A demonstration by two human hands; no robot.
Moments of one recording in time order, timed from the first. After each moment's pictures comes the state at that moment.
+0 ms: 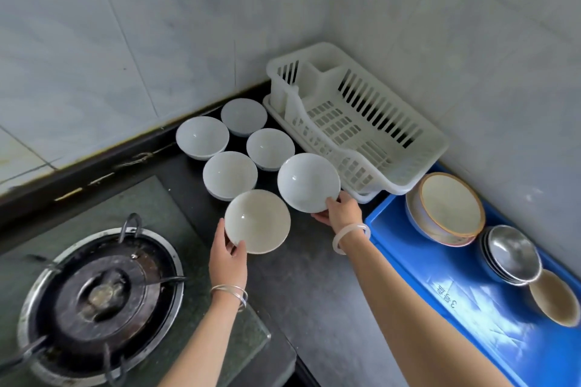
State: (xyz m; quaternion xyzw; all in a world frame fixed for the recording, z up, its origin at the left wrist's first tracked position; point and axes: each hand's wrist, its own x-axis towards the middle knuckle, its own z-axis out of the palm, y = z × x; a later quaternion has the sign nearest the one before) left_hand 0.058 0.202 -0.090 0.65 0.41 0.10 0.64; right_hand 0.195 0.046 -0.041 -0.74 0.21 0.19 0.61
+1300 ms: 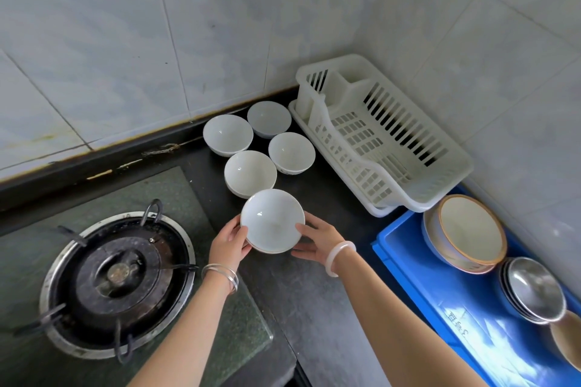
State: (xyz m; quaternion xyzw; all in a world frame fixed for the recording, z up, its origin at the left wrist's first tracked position) left_hand 0.068 0.231 -0.085 0.44 0.43 0.06 0.78; right_hand 0.163 0.078 -0.048 -0.67 0.19 0.43 0.58
